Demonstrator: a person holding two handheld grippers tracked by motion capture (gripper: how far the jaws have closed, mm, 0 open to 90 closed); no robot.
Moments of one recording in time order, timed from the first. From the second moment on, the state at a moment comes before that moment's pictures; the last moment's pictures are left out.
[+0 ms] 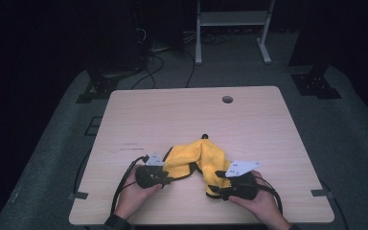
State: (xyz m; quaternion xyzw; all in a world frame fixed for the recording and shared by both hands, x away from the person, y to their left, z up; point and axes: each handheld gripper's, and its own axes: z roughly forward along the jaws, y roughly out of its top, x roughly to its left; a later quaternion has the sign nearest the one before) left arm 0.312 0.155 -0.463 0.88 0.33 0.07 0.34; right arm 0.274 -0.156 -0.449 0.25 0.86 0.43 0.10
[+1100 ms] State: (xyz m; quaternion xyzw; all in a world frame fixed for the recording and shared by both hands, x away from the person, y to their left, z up) left arm 0.315 0.157 -0.463 0.88 0.32 0.06 0.34; right arm 0.335 -0.242 -0.434 0.40 0.79 0.44 0.15
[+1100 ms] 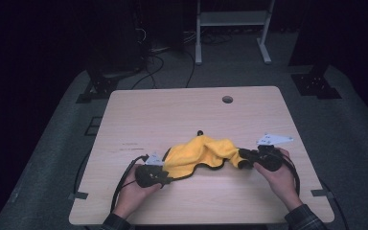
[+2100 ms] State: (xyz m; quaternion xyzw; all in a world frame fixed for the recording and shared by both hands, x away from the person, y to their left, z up) left arm 0.316 0.158 -0.463 0.89 0.31 0.06 0.34; right arm 0.305 -0.246 -0.359 0.34 0.76 0.54 0.14
